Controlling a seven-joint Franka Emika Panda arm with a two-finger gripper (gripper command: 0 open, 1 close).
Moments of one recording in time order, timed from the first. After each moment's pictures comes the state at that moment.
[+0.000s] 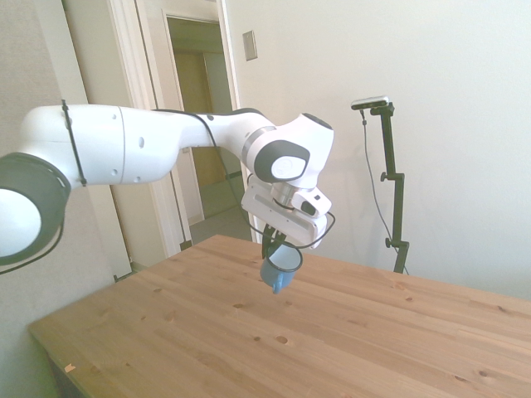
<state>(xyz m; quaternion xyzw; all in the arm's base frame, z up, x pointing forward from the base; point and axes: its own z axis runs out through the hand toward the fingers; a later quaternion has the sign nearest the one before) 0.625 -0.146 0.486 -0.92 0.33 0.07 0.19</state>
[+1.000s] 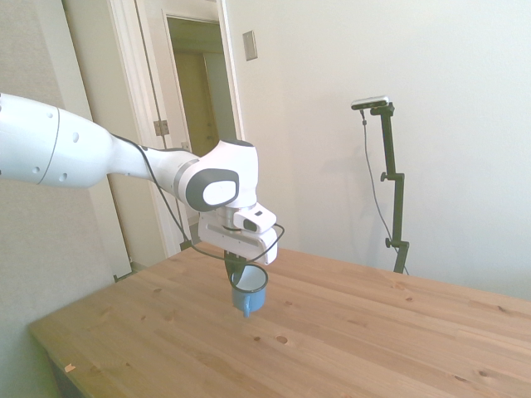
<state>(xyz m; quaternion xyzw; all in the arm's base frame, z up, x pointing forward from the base) 0.570 -0.054 0.444 -0.94 0.34 0.03 0.08</state>
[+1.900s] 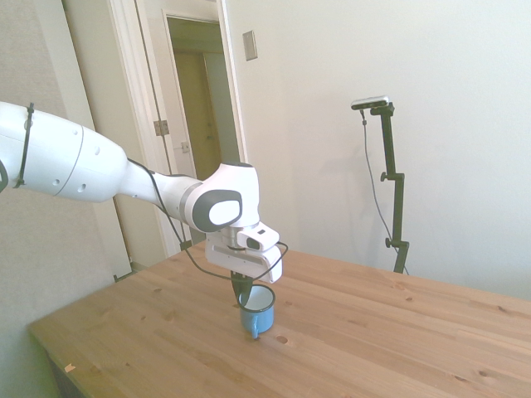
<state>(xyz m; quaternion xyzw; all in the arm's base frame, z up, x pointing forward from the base) 0.580 -0.062 0.398 -0.93 0.36 0.02 0.05</state>
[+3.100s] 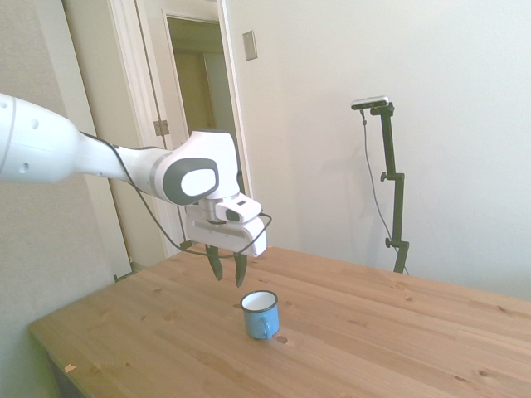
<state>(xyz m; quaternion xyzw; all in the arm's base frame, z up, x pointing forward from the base) 0.527 -0.046 0.485 -0.94 0.34 -0.01 0.05</state>
